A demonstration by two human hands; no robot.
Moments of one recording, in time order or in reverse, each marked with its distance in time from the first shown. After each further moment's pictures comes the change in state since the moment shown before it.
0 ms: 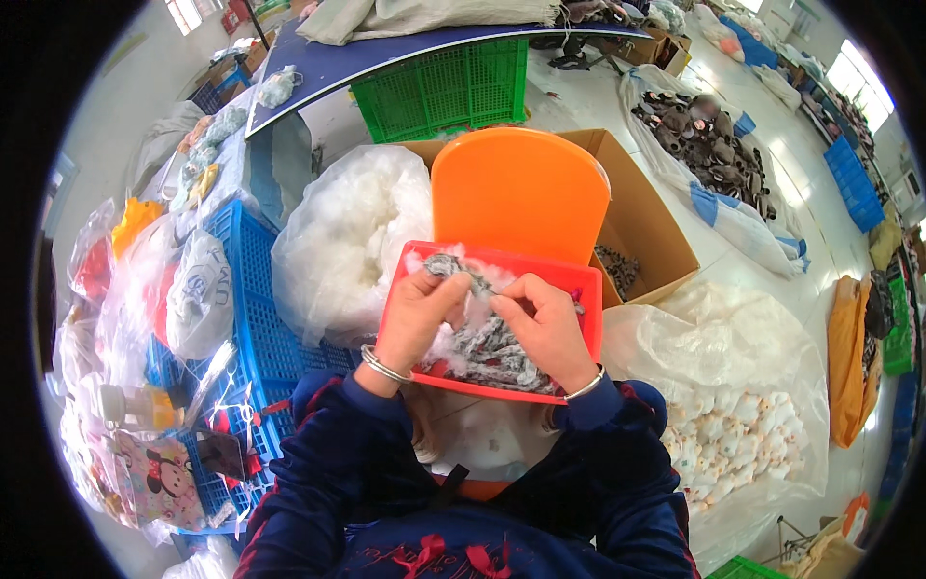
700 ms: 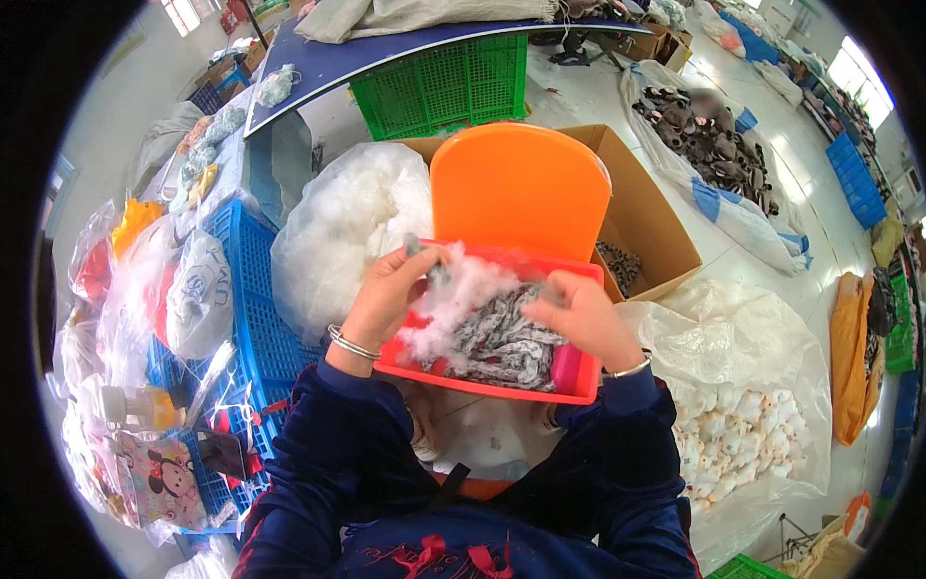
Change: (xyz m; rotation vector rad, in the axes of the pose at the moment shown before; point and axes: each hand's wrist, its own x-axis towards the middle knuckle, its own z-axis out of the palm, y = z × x) left_hand 0.021 0.007 -0.031 -0.074 -0.061 -0.060; right_hand 0.007 0.000 -0.057 -0.148 -0.238 0.119
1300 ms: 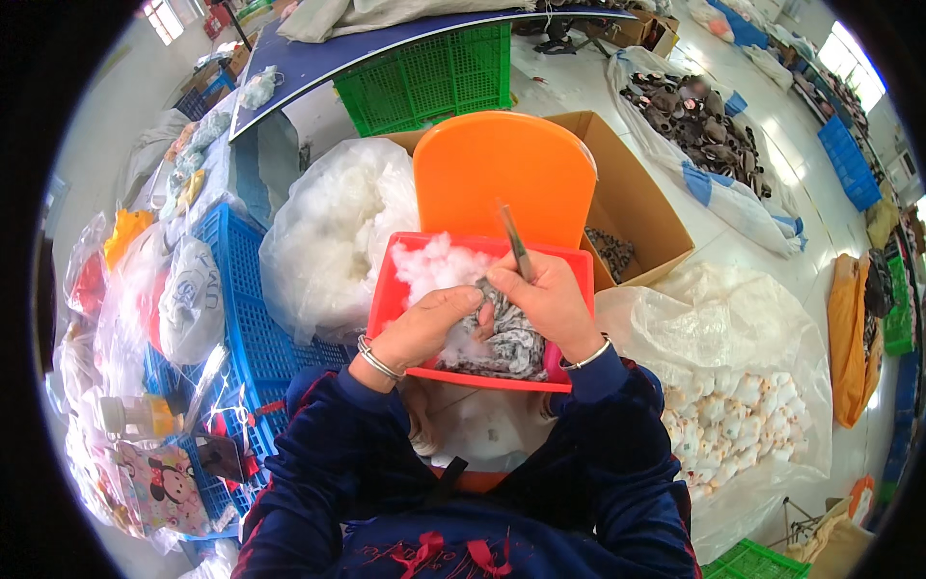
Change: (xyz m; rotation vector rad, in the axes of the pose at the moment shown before) left_hand -0.018 -0.029 0.036 -0.002 -0.503 -0.173; right_hand 0.015 -0.005 0.032 0.352 0.103 -0.085
